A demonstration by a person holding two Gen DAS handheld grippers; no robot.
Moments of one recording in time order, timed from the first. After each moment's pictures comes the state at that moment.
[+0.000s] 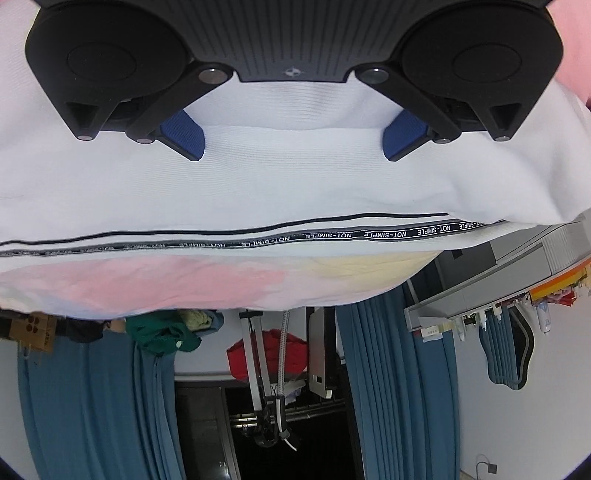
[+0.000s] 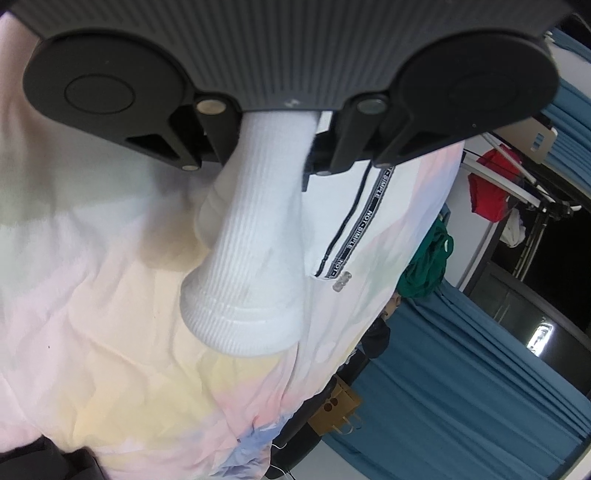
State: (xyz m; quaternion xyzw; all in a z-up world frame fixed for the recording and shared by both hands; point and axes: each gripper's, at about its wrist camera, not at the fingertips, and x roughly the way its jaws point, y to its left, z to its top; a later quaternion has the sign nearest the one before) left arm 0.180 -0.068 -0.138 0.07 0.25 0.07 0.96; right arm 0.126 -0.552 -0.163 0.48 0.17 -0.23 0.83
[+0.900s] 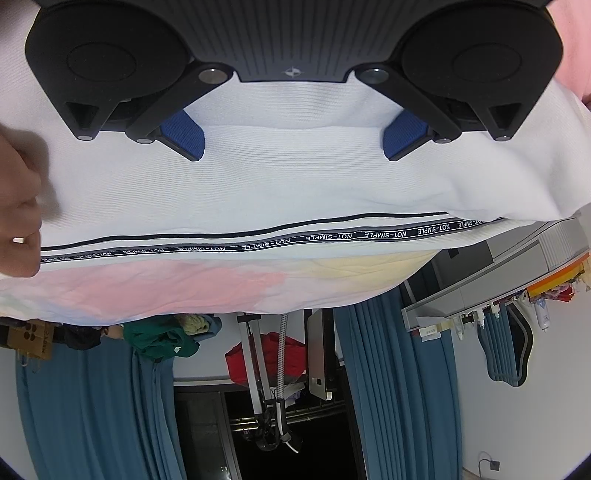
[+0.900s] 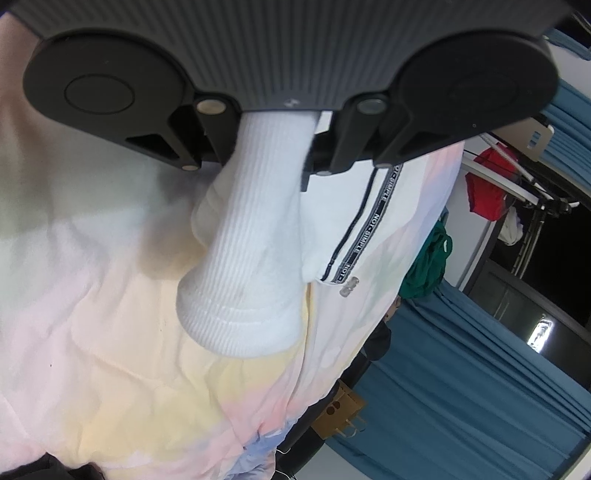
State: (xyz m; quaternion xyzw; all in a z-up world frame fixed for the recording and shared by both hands) left arm 0.177 -0.070 -0.137 0.08 0.25 0.08 0.96; right arm 0.126 -0.552 -0.174 0.49 0.16 -0.23 0.83
